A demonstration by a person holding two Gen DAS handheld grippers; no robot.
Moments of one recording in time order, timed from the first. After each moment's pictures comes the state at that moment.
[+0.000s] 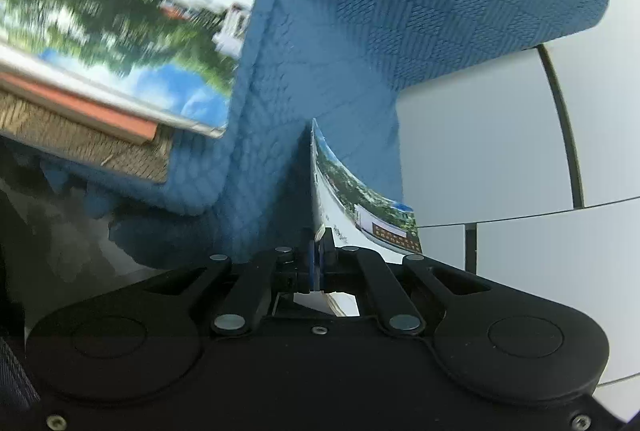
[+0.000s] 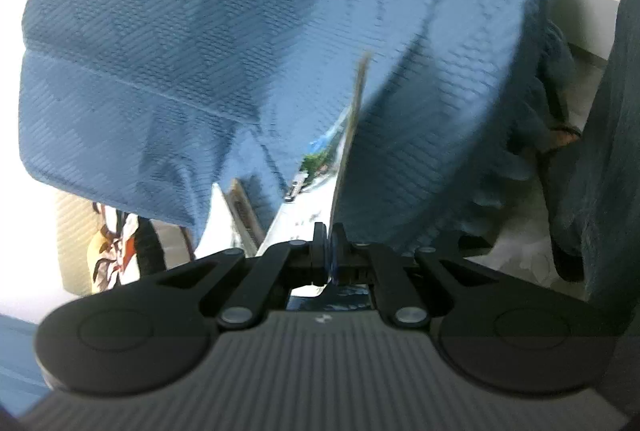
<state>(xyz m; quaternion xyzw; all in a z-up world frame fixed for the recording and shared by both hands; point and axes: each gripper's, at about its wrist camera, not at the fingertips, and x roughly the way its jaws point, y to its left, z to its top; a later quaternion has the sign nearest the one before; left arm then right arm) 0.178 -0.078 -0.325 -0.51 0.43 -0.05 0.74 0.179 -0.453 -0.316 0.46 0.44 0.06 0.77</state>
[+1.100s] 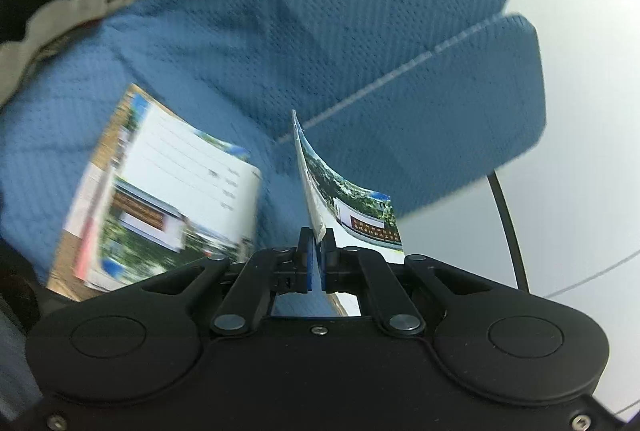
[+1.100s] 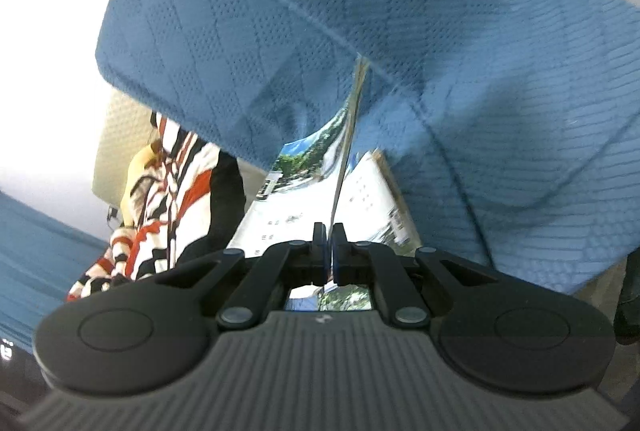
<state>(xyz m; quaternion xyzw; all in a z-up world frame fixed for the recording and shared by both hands) 0.118 0.064 -0.201 -0.51 0.29 0.02 0.81 0.259 -0.327 -0.220 0.36 0.44 0.22 0.79</state>
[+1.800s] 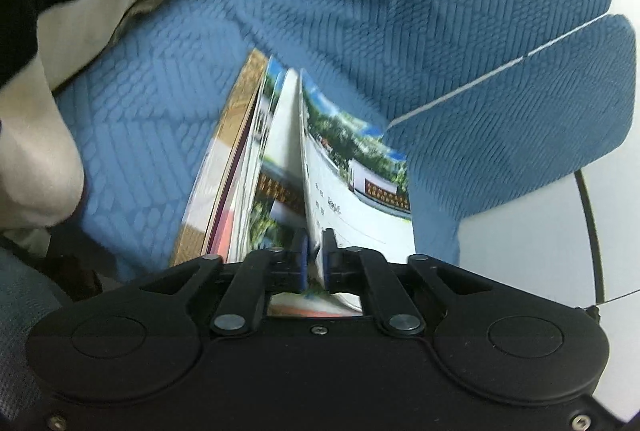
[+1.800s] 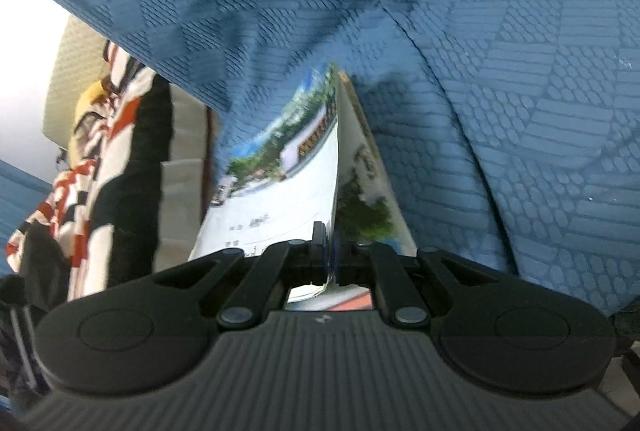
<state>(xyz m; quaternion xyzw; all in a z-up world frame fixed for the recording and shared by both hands) 0.107 0.099 -0.298 -0.49 0.37 0.08 0.79 0.289 -0.244 -0.318 0.28 0.51 0.20 0.79</state>
